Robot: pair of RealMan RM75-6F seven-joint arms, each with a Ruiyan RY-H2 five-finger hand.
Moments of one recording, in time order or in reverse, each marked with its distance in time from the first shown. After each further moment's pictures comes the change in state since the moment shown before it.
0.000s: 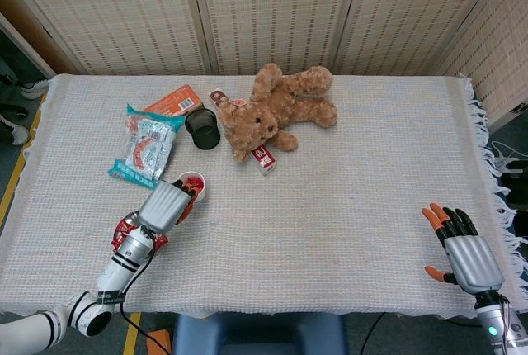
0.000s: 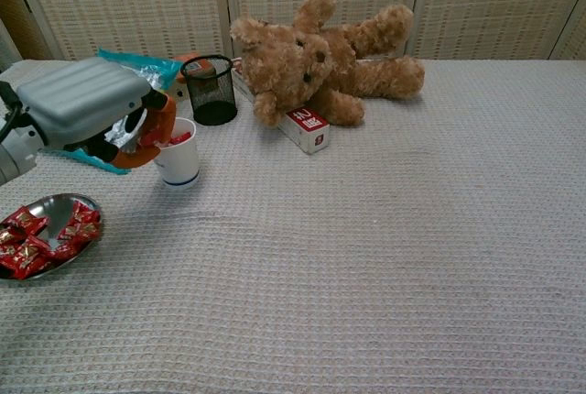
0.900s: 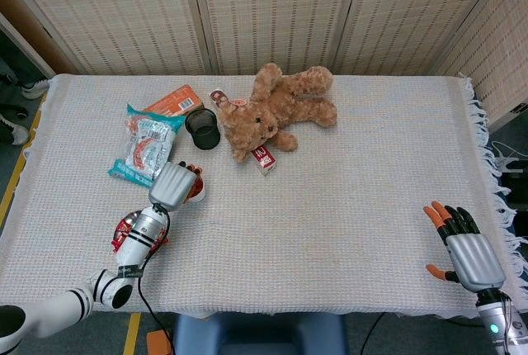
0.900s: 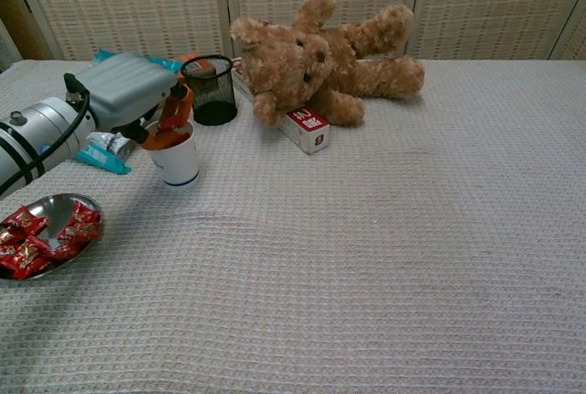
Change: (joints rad) left arm -0.127 -0.131 -0.026 0.241 -0.147 -0.060 0.030; right arm 0.004 0.007 0.002 0.002 0.005 0.003 0.019
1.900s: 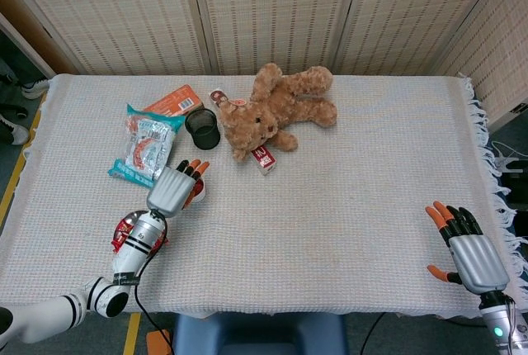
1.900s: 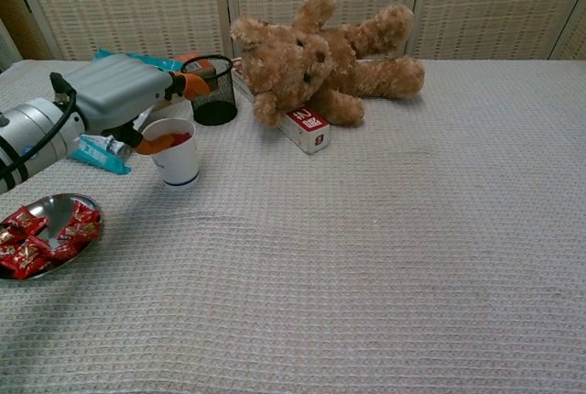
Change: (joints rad) left arm 0.013 0.058 0.034 -0.133 -0.052 0.023 0.036; right arm -0.007 0.016 -0.006 -0.004 -0.024 0.021 0.030
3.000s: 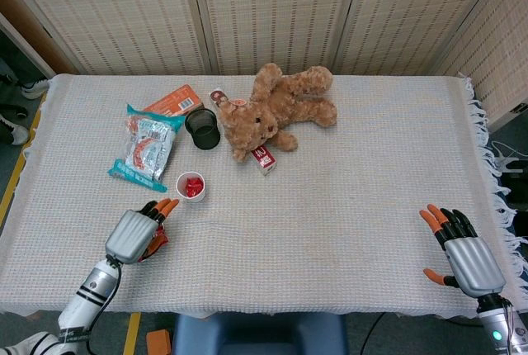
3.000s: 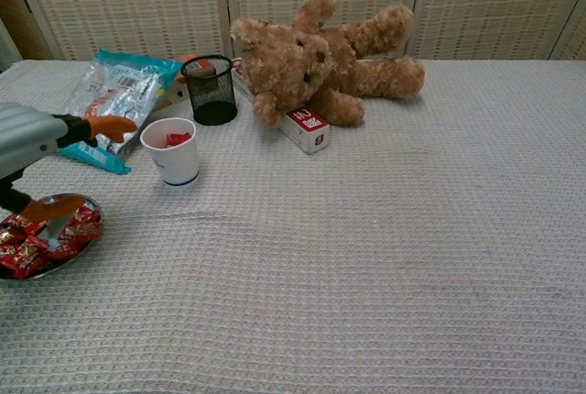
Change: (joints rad) left arm 0.234 0.257 0.250 -0.315 0.119 0.182 -0.129; right arm -0.002 0.007 -0.018 -0.006 -0.047 0.009 0.013
